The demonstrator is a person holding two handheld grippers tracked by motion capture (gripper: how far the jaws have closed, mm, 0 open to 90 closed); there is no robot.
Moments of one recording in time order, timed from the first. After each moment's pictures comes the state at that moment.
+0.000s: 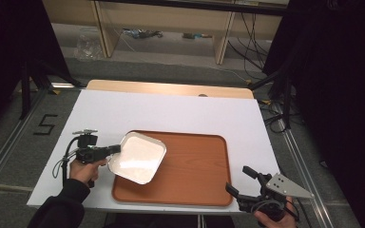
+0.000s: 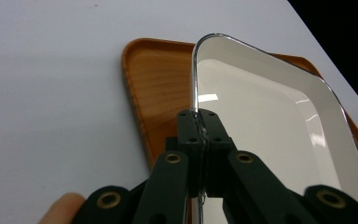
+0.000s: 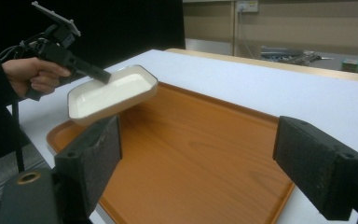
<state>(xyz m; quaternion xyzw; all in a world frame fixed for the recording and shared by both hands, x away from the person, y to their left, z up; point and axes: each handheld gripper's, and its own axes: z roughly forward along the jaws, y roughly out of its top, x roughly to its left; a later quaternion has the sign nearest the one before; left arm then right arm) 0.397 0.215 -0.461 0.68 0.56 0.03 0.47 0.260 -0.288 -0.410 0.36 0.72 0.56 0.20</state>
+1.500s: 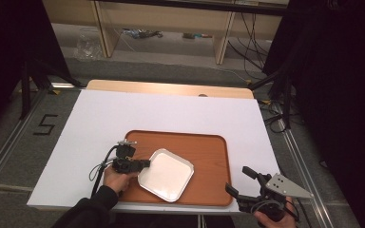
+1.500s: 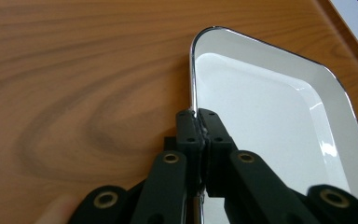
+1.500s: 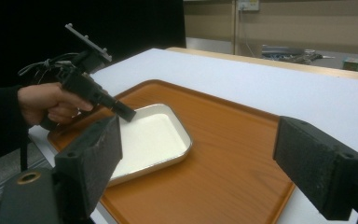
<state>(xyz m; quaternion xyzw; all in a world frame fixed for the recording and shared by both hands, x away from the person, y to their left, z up) 0.393 0.126 -0.491 0.76 0.51 -0.01 0.40 0.260 -0.288 -0.411 0.36 0.72 0.56 0.20</state>
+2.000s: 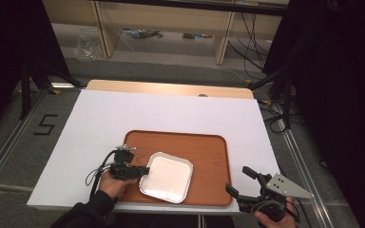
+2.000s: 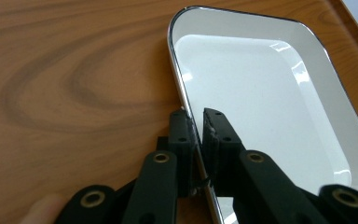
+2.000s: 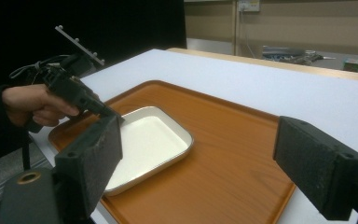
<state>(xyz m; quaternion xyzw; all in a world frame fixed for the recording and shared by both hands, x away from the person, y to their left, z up) 0.375 0.130 -0.488 0.77 0.50 -0.02 0.38 0.260 -0.287 -0.412 0.36 0.71 0.57 0.20</state>
